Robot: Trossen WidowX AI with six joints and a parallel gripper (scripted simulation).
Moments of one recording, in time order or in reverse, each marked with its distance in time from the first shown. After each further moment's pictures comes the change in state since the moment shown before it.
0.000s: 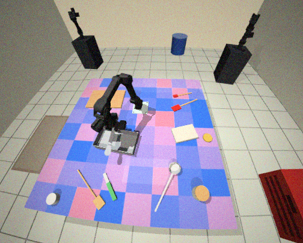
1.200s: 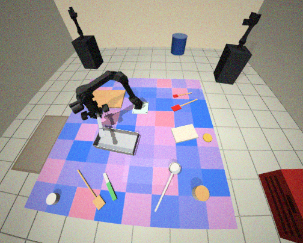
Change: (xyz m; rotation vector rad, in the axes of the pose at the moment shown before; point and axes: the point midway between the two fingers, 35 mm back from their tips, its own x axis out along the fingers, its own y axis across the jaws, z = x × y) arm -0.034 0.129 0.083 -0.476 -0.017 0.019
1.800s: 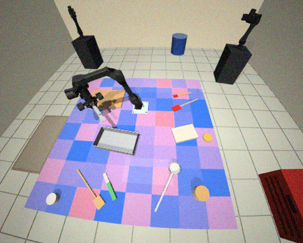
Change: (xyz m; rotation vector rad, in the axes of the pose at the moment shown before) arm -0.021 0.013 0.094 -0.271 -0.011 -0.002
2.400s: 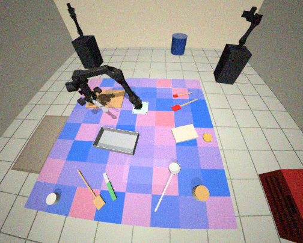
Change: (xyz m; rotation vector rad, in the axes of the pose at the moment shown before) arm -0.002 -0.019 0.055 -0.190 -0.005 -0.003
